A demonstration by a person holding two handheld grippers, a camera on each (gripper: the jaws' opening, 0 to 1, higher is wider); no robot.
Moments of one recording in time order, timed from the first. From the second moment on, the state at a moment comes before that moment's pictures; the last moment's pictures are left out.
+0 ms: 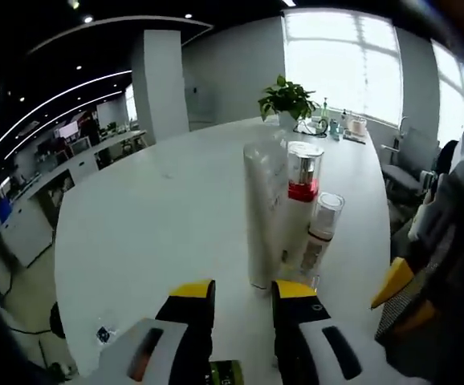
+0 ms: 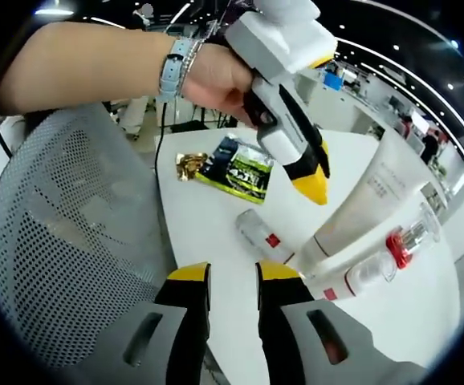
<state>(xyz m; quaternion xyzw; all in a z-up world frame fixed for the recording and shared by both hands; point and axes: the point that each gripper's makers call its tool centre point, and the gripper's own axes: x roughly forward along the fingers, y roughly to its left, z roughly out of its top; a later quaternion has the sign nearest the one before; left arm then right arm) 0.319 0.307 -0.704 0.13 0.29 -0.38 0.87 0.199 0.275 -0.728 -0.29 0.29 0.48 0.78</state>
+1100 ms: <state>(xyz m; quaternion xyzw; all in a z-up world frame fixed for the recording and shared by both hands) 0.238 0.334 -0.691 0.05 0.30 -0.23 0.92 0.205 0.267 -0.729 -0.27 0.30 0.45 0.80</state>
